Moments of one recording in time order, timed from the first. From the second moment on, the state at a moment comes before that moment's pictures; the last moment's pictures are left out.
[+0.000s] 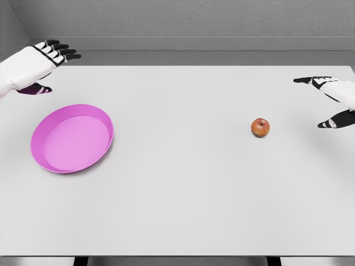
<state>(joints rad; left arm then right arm) -0.69 0.86 -0.62 -1.18 -0.68 -0.61 0.09 -0.30 -1.07 0.37 -1.63 0.09 -0.18 0.30</state>
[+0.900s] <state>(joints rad) -0.69 0.87 -0.62 -1.18 -0.68 -0.61 0.09 -0.58 -0.96 0.78 -1.64 0.12 0.01 0.34</state>
